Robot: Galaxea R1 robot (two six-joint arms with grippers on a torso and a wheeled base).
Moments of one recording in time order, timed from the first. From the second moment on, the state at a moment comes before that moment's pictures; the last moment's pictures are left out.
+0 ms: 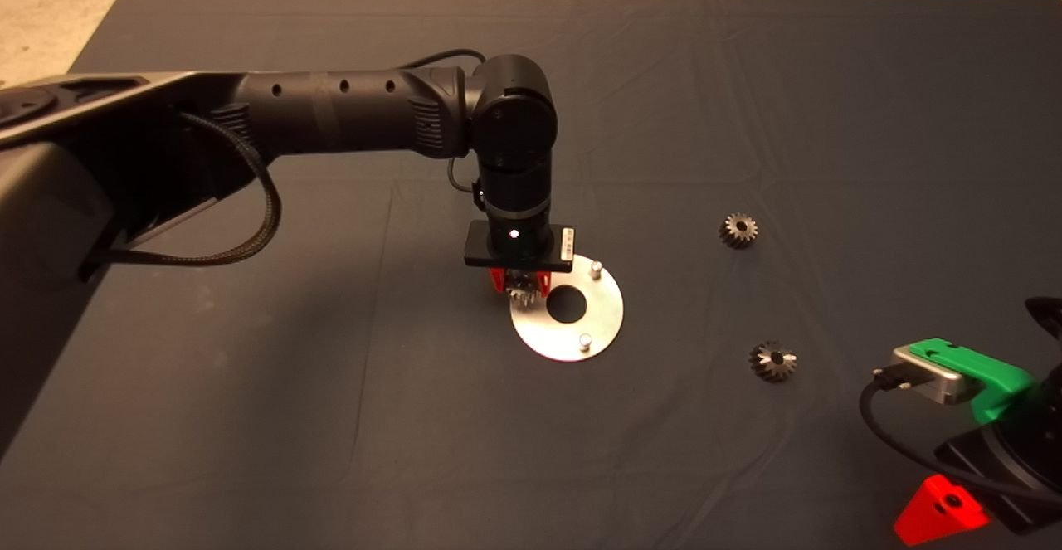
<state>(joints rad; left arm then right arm) -0.39 2.88 -1.38 0.16 1.49 -1.40 0.45 2.04 -0.41 0.19 -1.53 1.42</state>
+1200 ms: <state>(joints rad) -0.38 2.89 -1.38 0.17 1.48 -1.40 0.45 2.04 -0.41 0.19 -1.53 1.42</state>
